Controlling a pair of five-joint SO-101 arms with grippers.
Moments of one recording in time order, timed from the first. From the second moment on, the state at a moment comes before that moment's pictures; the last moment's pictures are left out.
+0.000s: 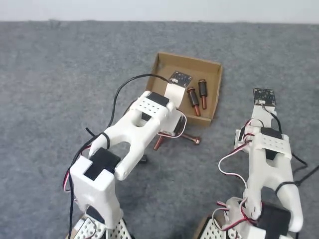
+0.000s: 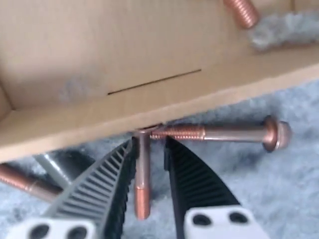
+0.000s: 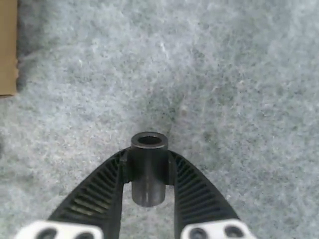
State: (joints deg) left arm 22.9 19.0 15.1 63.2 8.9; right arm 12.0 -19.2 55.1 43.7 8.7
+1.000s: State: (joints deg) left arm 16.6 20.3 15.3 61.2 15.4; right arm 12.0 -19.2 55.1 43.7 8.7
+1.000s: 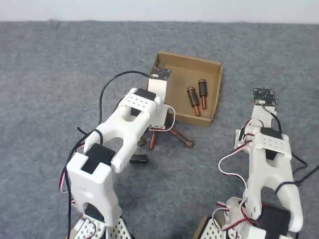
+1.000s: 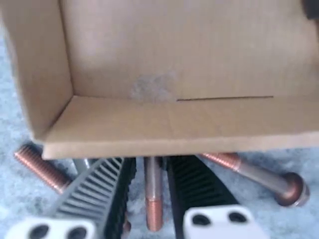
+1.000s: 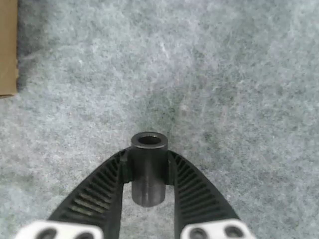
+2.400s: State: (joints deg) left arm 19.3 -11.1 48.9 43.7 8.3; right arm 12.0 -19.2 55.1 42.1 8.7
